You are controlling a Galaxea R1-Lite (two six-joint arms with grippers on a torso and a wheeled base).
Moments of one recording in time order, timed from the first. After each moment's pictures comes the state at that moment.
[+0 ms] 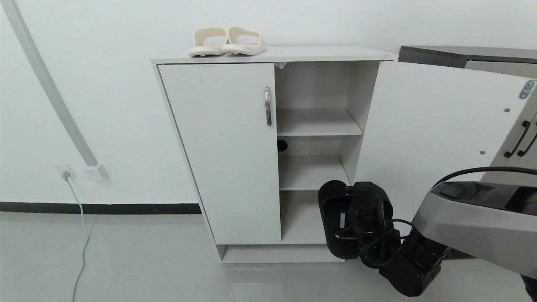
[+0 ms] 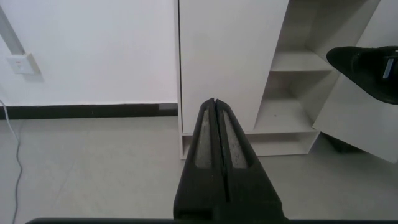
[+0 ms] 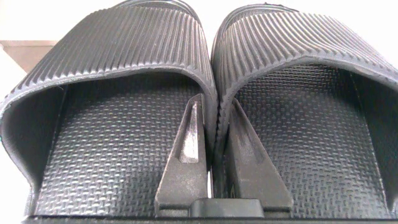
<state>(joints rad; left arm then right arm) 0.00 0.00 0.00 0.00 -0.01 -0.02 0.61 2.29 -0.84 -1.16 -0.69 0.17</state>
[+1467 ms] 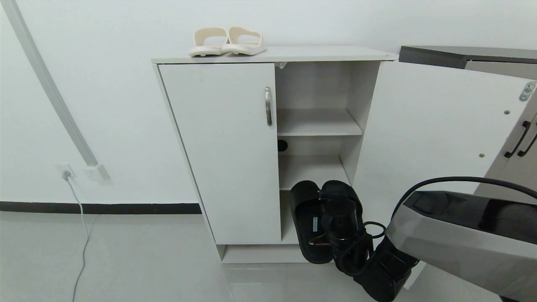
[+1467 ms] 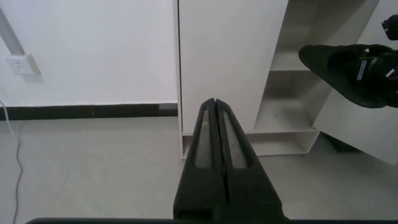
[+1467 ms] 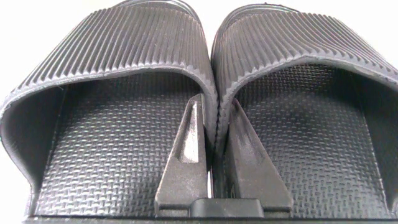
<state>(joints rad) 0.00 0.00 0.00 0.00 -0.02 -0.02 0.72 2.37 -0.98 -1.15 -0.65 0.17</state>
